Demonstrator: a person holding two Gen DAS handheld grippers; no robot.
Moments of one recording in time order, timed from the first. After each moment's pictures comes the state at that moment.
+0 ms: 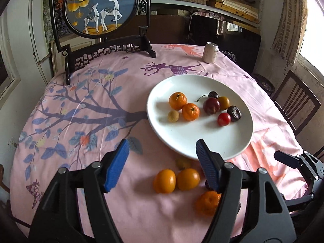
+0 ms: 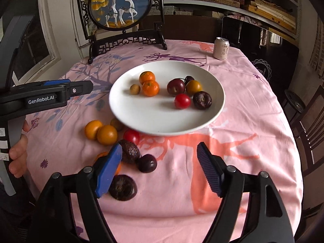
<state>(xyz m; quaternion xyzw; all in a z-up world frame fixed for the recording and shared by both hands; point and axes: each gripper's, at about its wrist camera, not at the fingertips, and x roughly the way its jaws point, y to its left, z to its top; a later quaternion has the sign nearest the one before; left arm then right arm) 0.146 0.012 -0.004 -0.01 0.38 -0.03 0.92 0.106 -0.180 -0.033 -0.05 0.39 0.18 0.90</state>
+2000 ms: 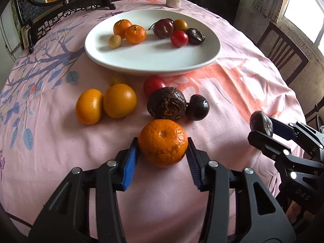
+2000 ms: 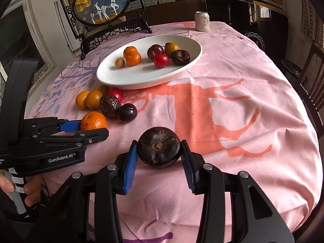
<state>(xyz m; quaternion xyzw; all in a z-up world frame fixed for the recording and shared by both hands) 0.110 -0.060 -0.090 0.02 0.50 -0.11 0.86 0.072 -0.233 -0.079 0.03 0.43 0.17 0.89</state>
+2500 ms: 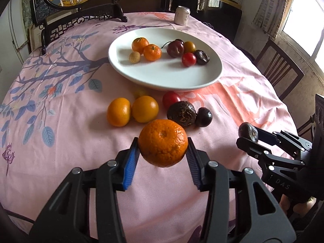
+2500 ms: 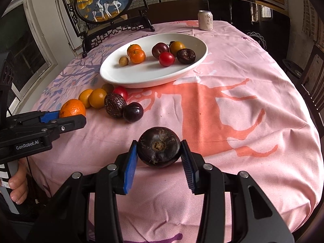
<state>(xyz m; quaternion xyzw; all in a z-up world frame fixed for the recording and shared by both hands) 0.090 -0.025 -0.056 -0.01 0.46 -0.10 0.88 0.073 -0.222 -0.080 0.03 0.43 0.17 0.88</state>
